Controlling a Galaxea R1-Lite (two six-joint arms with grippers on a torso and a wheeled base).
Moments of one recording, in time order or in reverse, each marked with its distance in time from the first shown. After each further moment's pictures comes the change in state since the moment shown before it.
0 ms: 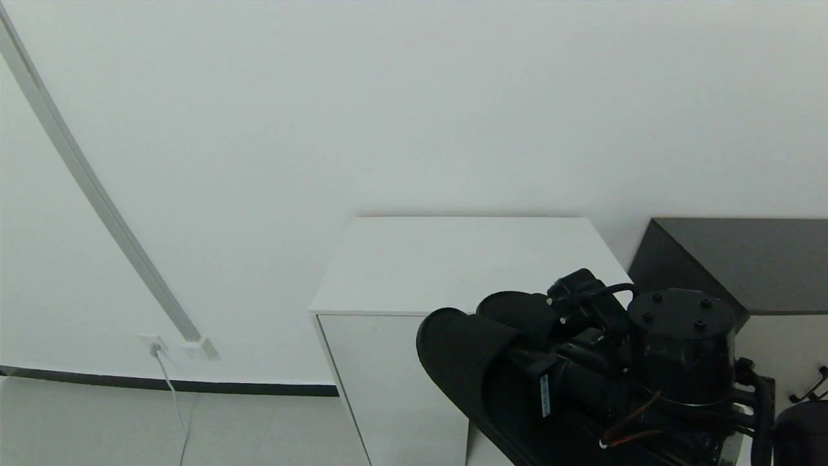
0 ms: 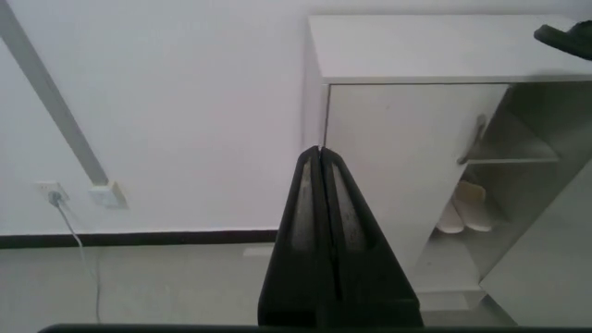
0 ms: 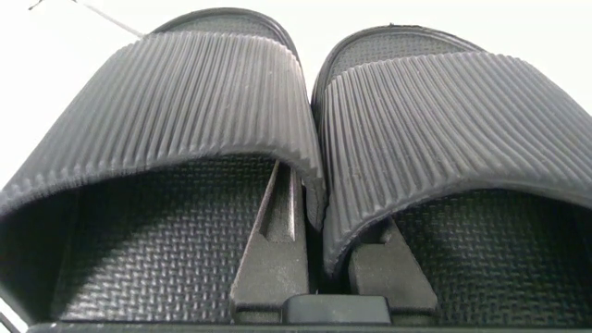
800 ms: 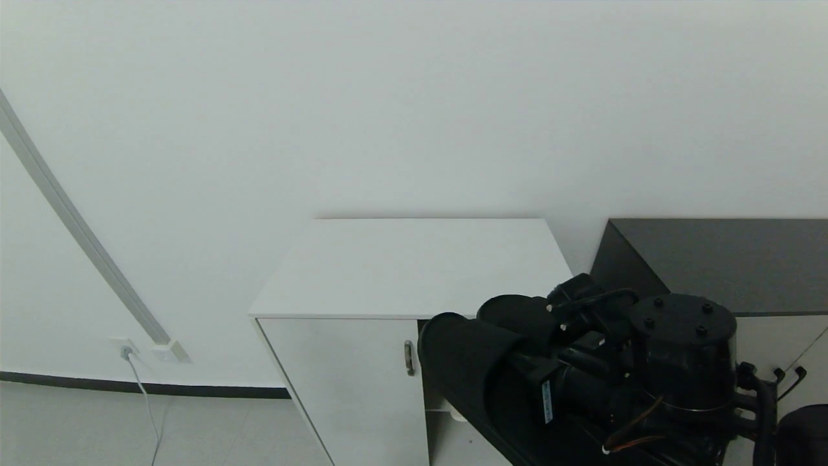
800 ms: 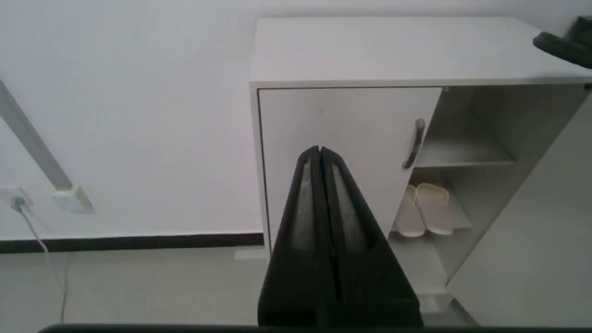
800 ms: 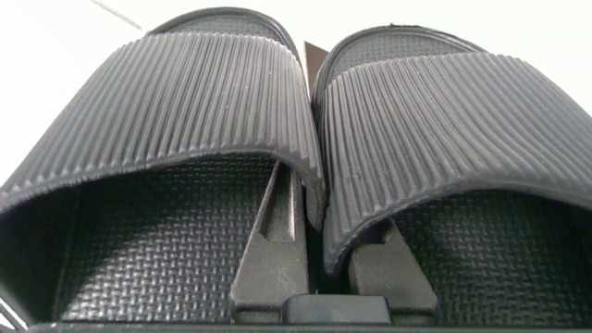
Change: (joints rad) left arm 0.000 0.000 0.000 0.000 0.001 -0.002; right arm -0.004 0.000 0.015 -0.004 0.001 -0.018
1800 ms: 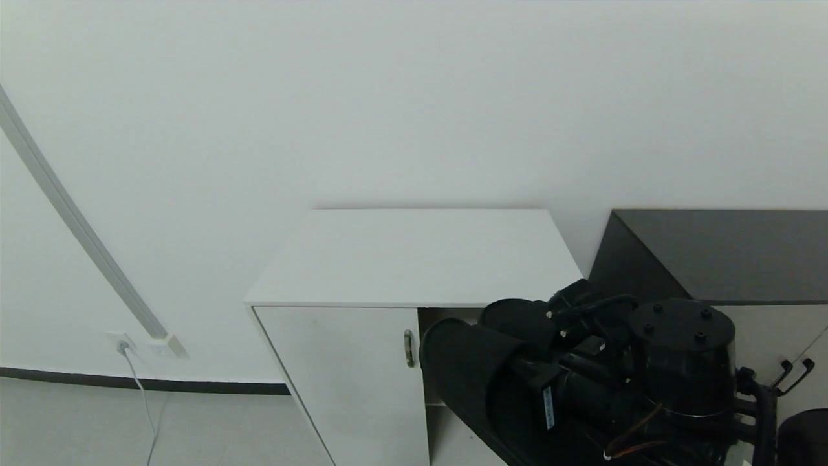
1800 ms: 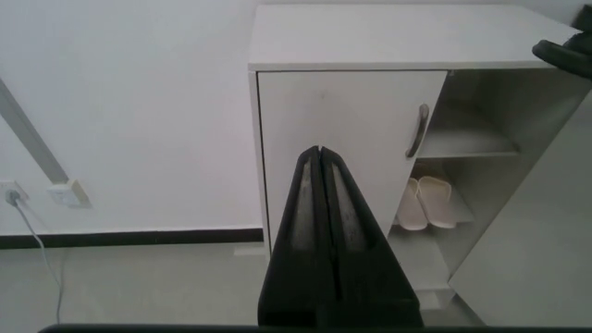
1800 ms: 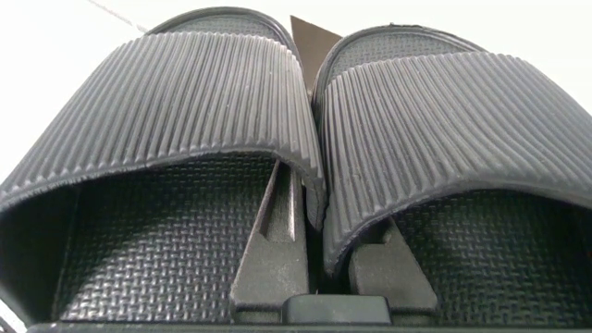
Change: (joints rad) left arm 0.000 0.000 0.000 0.000 0.000 -0.001; right arm 0.005 0.001 0.020 -0.009 0.001 -0.008
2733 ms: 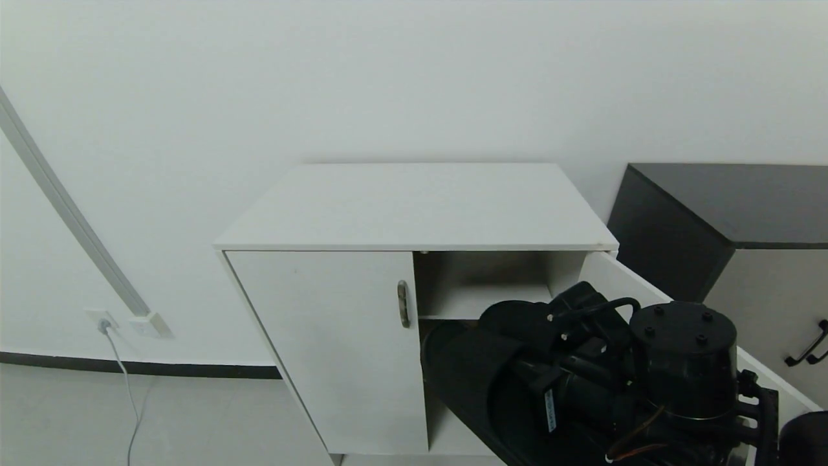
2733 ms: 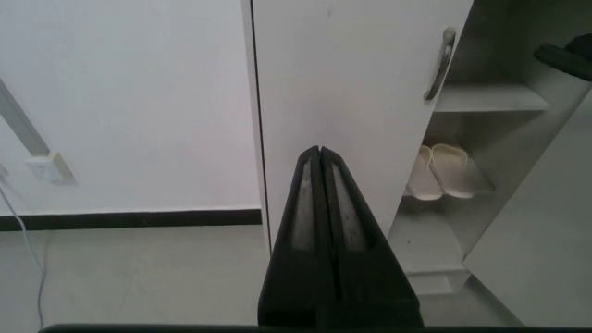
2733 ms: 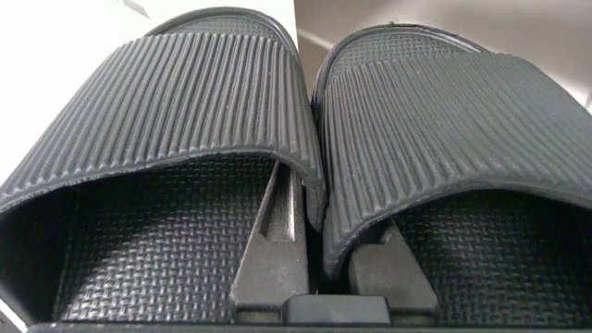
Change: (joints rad) left arm 0.000 0.000 0.000 0.000 0.000 0.000; right arm 0.003 -0.001 0.008 -0.001 0.000 -0.006
